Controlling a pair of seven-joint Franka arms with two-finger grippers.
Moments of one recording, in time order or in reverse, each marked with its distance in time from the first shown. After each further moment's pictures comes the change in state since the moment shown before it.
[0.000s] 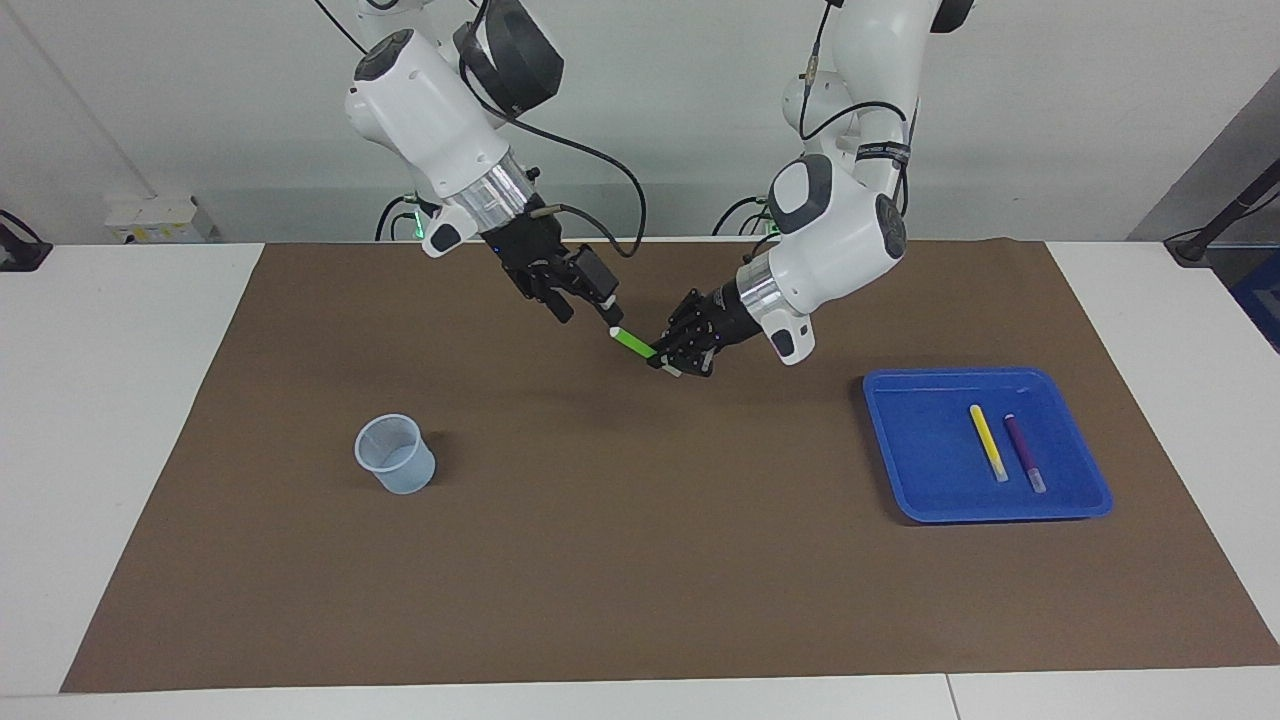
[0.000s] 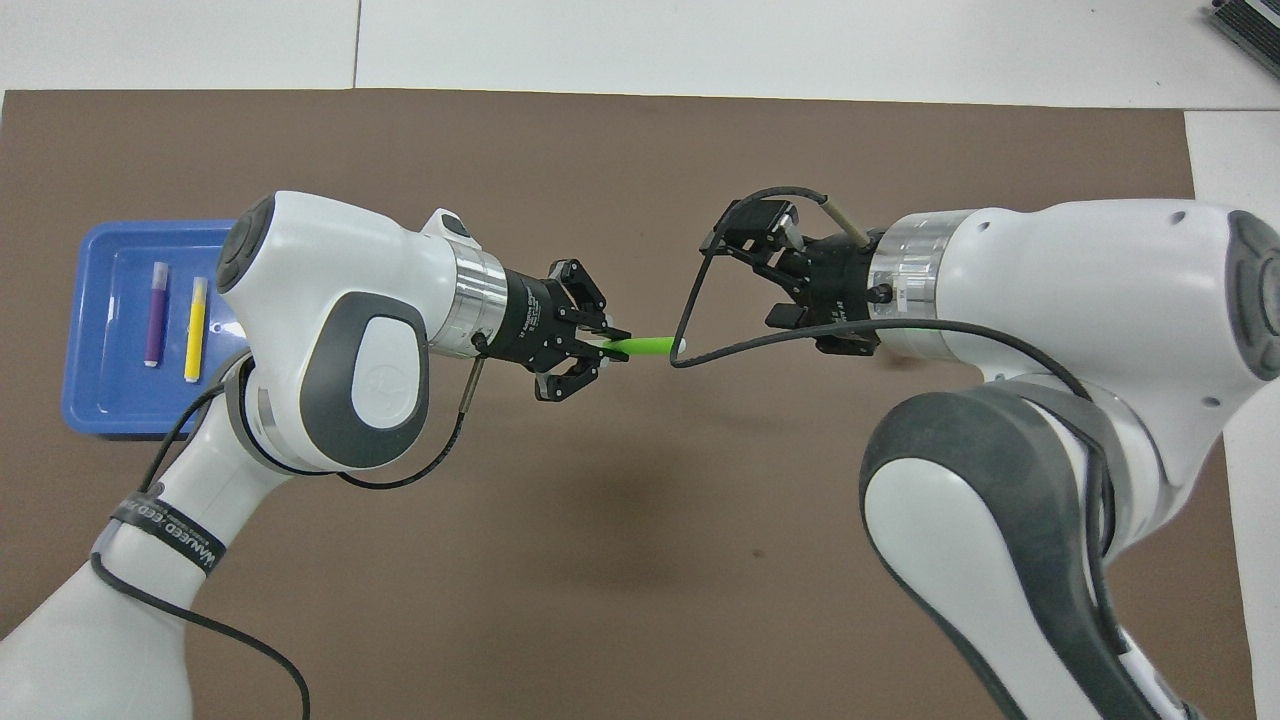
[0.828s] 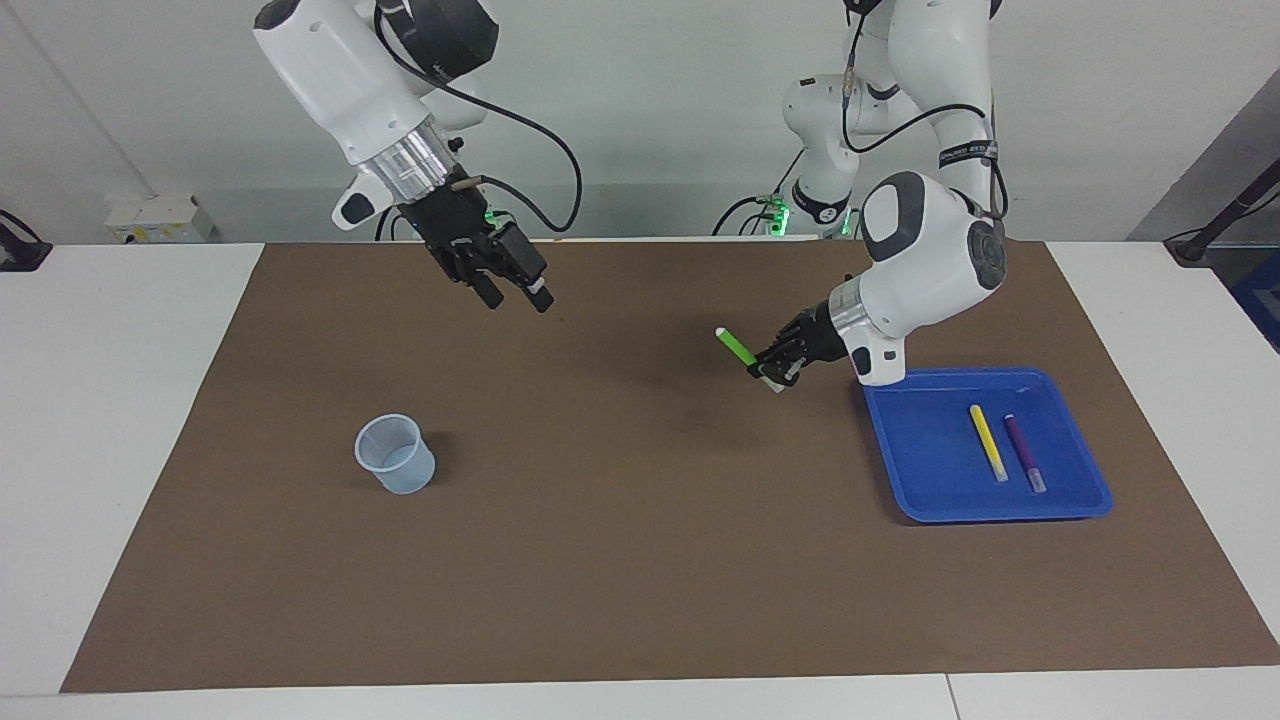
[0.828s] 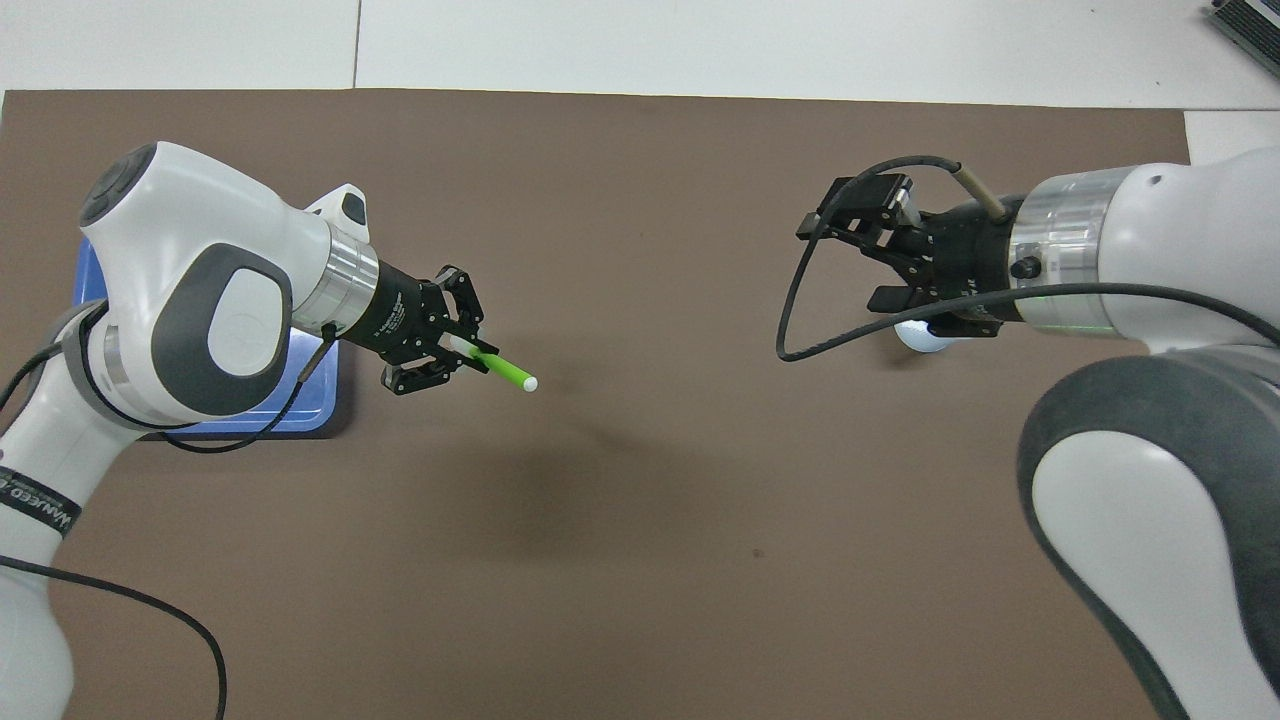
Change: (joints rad) left arm 0.196 -0.002 0.001 0.008 0.235 -0.255 0.357; right arm -0.106 -0.040 0.000 0.047 -0.038 -0.111 -0.041
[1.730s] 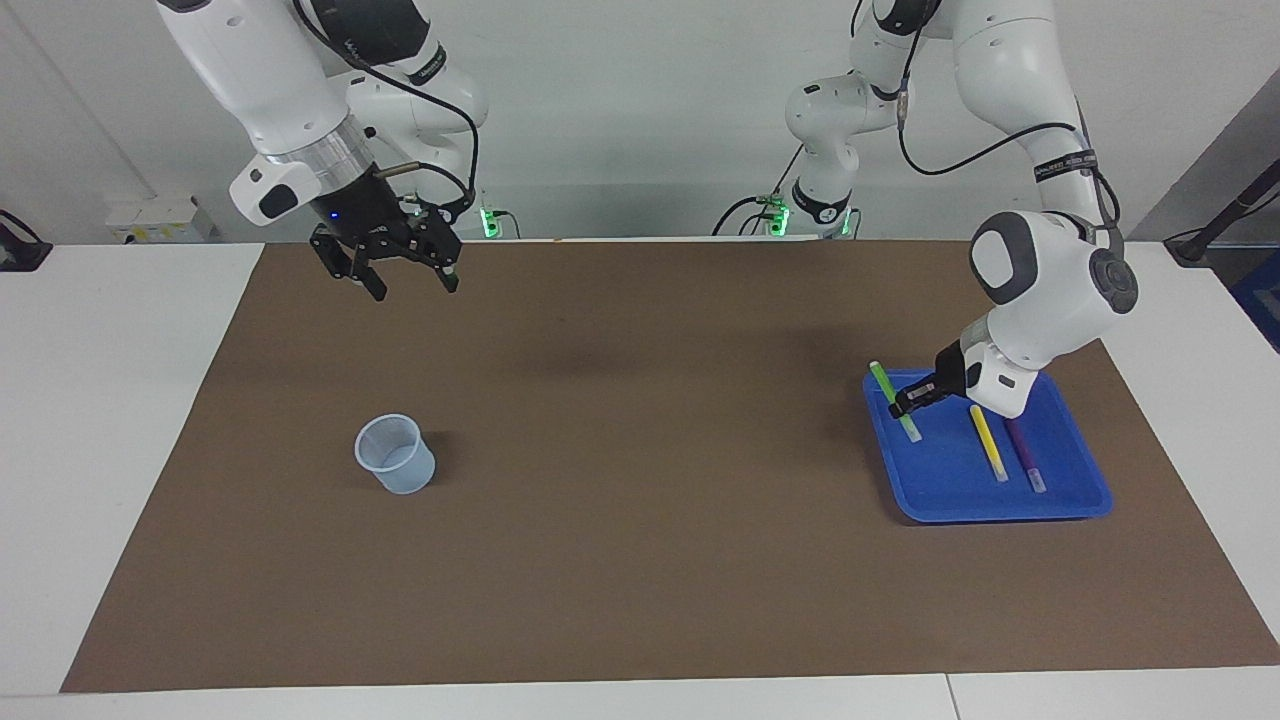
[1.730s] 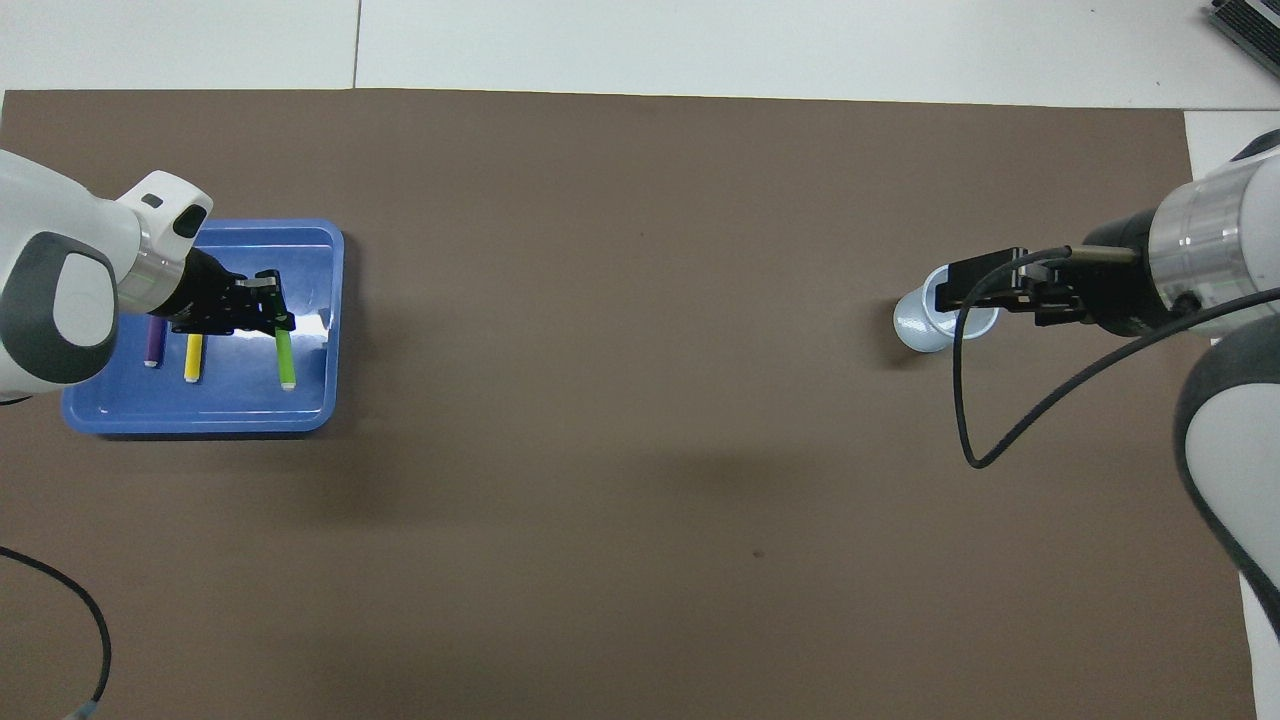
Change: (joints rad) left arm 0.227 0.050 0.013 0.000 0.359 0.021 0.757; right arm -0.153 -0.002 -0.003 0.126 -0.236 -0.389 -0.523
